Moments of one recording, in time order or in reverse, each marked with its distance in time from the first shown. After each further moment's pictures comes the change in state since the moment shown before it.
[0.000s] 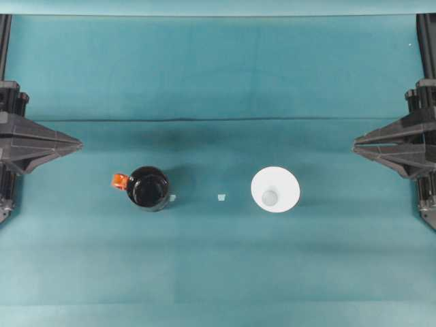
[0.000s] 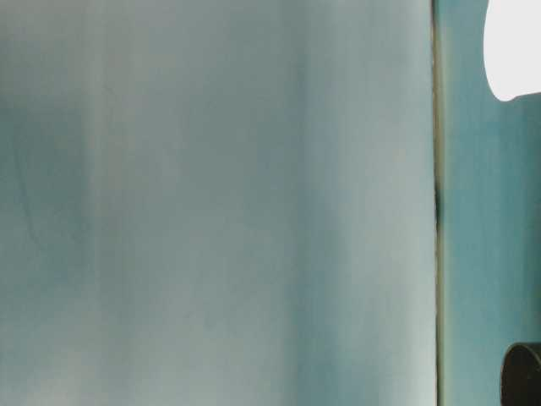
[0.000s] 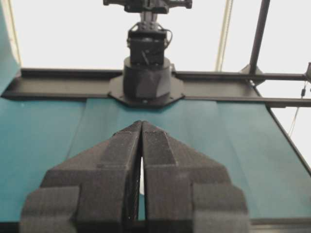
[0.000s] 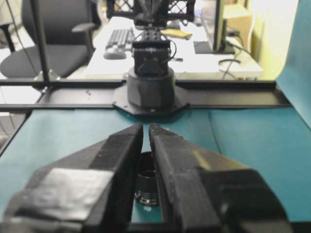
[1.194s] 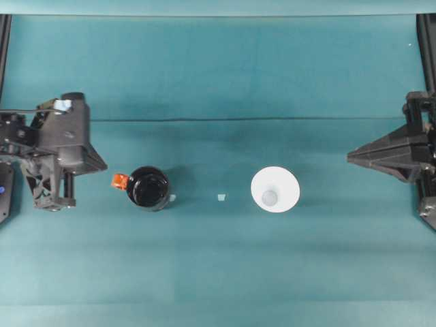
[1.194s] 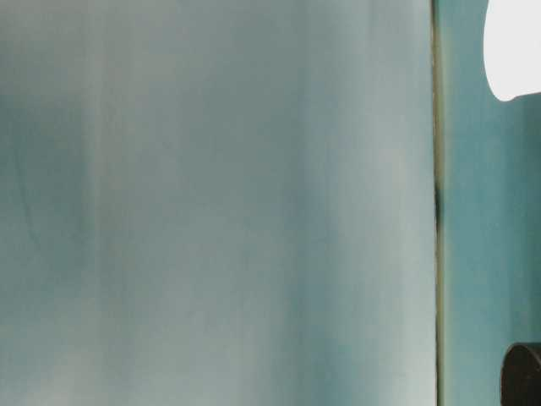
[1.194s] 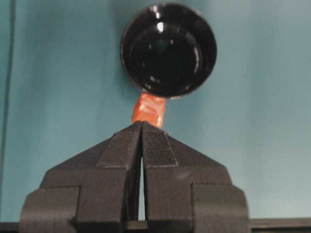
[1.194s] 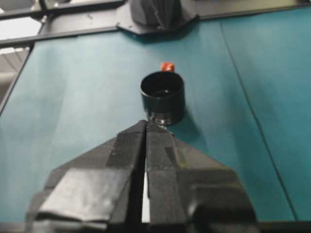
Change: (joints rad) left arm 0.058 0.431 -0.291 0.017 0.916 -0.017; right arm 0.000 -0.028 -0.015 0.032 0.299 0.092
